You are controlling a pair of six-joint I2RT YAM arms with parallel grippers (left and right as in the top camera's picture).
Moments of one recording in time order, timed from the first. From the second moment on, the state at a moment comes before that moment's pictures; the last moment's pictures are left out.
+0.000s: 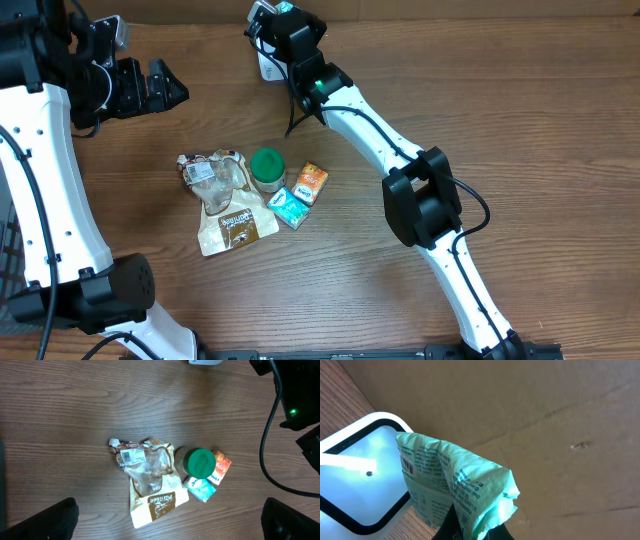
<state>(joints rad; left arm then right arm) 0.22 1.87 2.31 -1.66 0.30 0.03 0.58 2.62 2.37 -0.09 0.46 -0.83</state>
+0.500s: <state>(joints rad) 0.22 1.87 2.31 -1.66 0.30 0.03 0.58 2.62 2.37 -0.09 0.45 -1.15</state>
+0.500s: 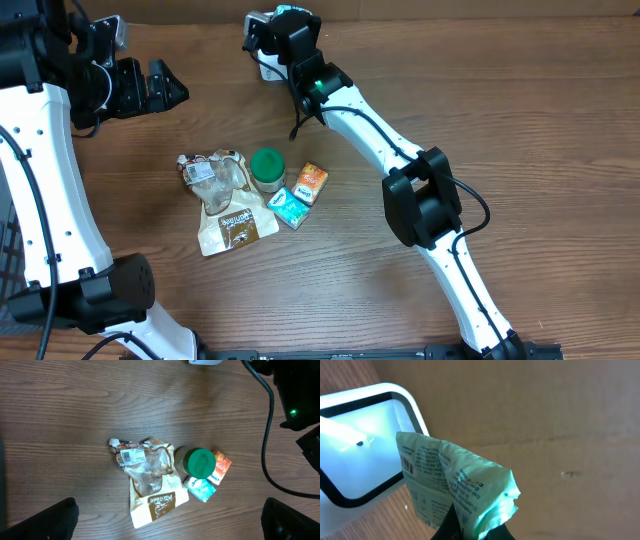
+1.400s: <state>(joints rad) 0.22 1.87 2.31 -1.66 0.30 0.03 0.57 2.62 2.37 0.13 0.33 -1.25</state>
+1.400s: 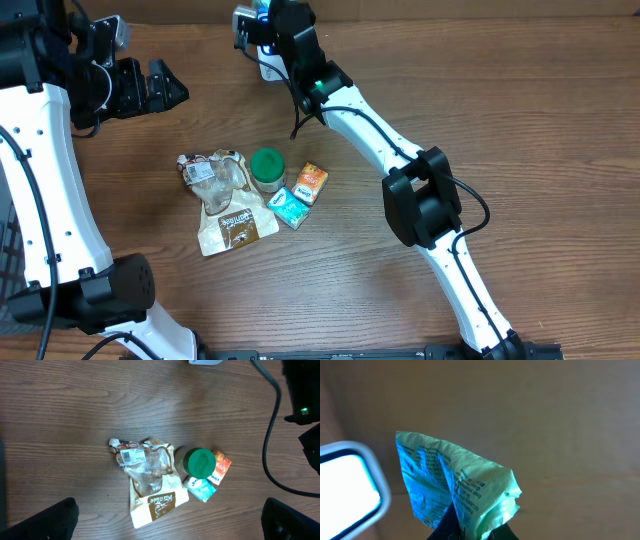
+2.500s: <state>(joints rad) 0.22 1.87 2.31 -1.66 0.30 0.03 0.55 1.96 2.39 -1.13 0.66 -0.10</state>
